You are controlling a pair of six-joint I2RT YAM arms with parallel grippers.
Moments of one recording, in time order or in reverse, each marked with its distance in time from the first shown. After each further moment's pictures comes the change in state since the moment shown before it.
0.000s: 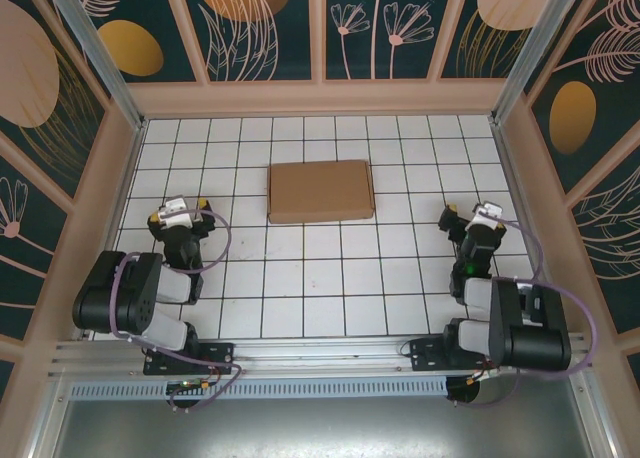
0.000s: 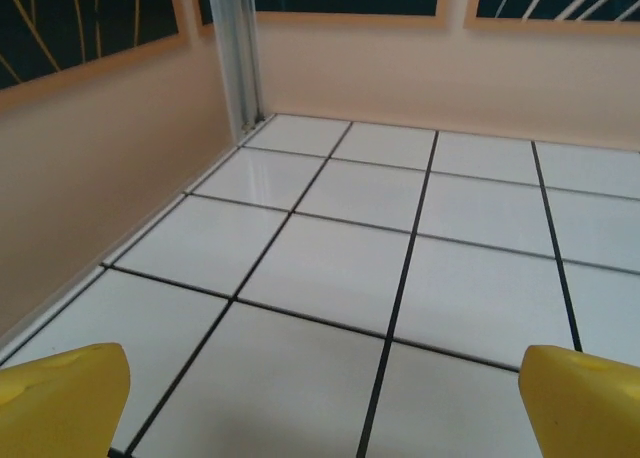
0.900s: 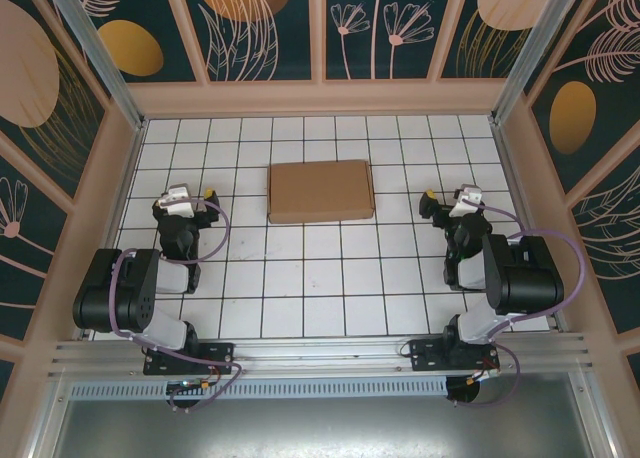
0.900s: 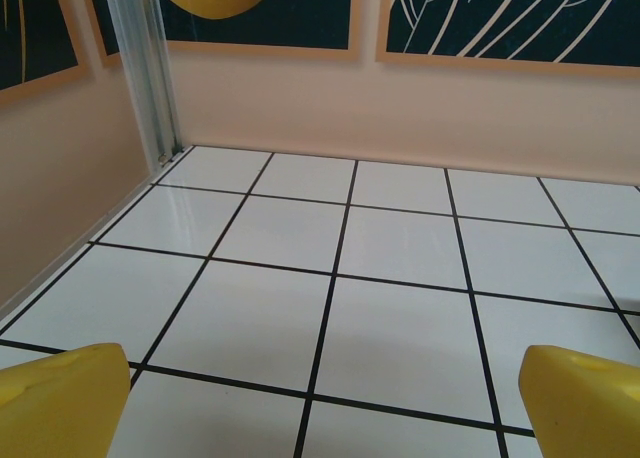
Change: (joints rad) left arm 0.041 0.003 0.085 -0.035 0.175 -0.005; right arm 0.070 0.266 0.125 0.238 -0.177 -0.037
